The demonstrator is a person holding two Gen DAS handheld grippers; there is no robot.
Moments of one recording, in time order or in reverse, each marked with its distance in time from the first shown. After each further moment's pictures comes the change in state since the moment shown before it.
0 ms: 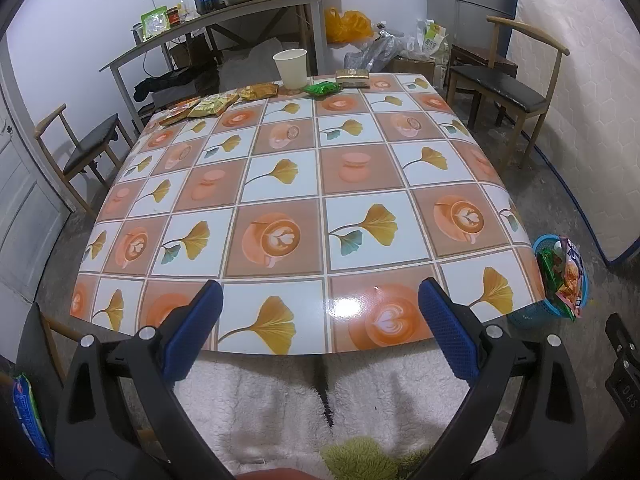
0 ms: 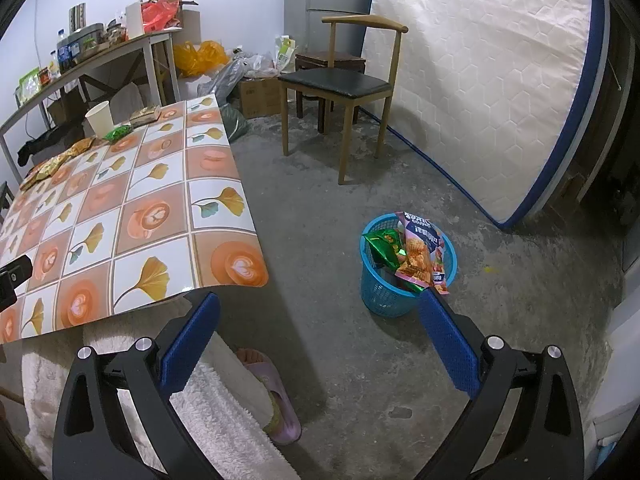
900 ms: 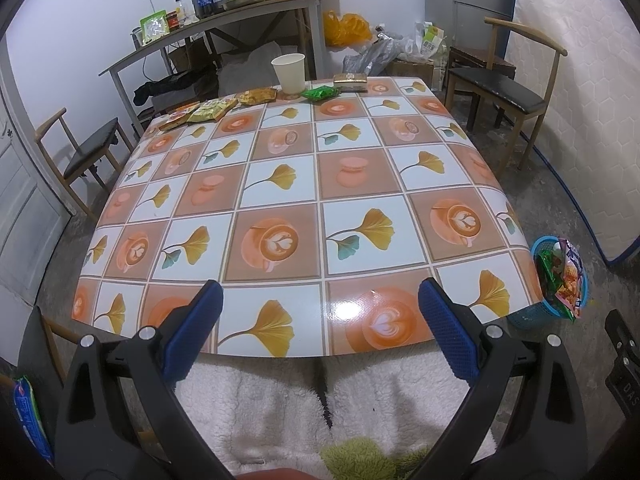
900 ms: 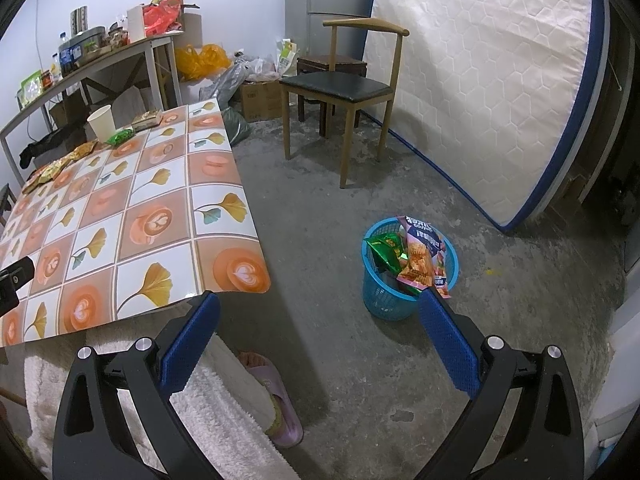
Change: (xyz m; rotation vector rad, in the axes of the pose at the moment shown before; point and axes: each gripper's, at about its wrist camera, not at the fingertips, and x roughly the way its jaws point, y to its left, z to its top) left arm -0.003 -0.001 0.001 -0.001 -0.007 0.003; right arm -0.003 0.003 0.008 0.001 -0.007 0.004
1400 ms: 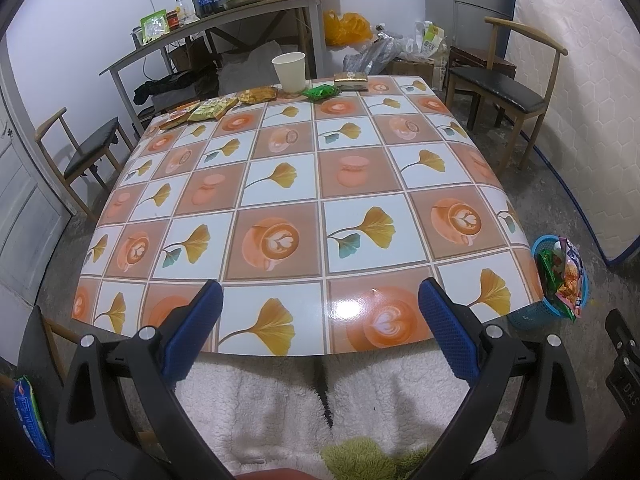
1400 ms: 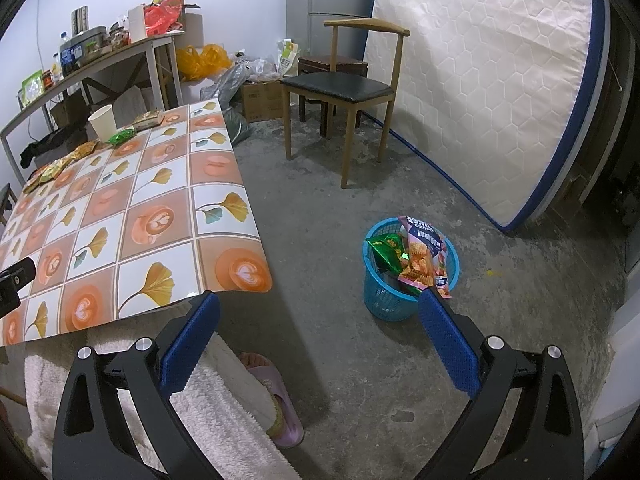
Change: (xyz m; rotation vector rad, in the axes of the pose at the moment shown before) left arm 0.000 0.000 -0.001 -0.001 0.000 0.001; right arm -0.001 0.001 0.000 0.002 0.000 -0.001
